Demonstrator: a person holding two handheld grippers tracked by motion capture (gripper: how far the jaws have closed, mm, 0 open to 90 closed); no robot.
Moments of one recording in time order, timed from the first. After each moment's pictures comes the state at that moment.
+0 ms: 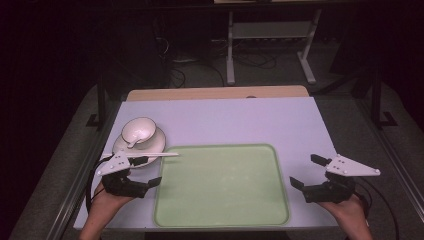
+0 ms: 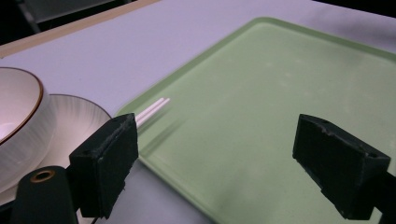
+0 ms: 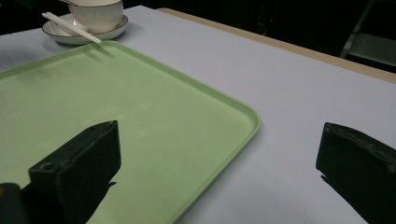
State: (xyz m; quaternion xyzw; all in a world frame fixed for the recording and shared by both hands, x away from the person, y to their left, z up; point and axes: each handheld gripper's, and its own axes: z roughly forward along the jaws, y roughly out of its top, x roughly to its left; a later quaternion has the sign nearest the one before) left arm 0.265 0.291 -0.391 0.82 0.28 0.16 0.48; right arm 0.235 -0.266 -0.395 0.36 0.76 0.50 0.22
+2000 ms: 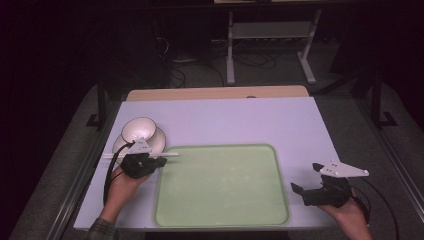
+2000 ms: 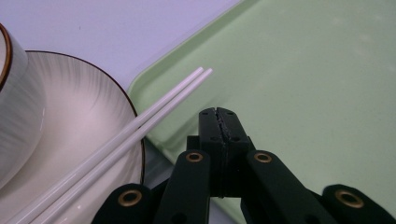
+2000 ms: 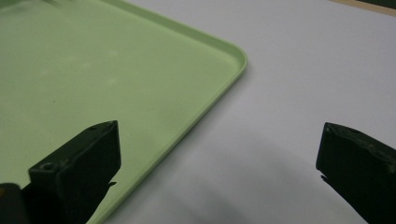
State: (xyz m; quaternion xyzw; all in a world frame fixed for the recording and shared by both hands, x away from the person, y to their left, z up) left arm 0.323 0.265 -0.416 0.85 0.33 0.13 0.38; right arm 0.239 -0.272 -0.424 0.41 0.78 0.42 0.20
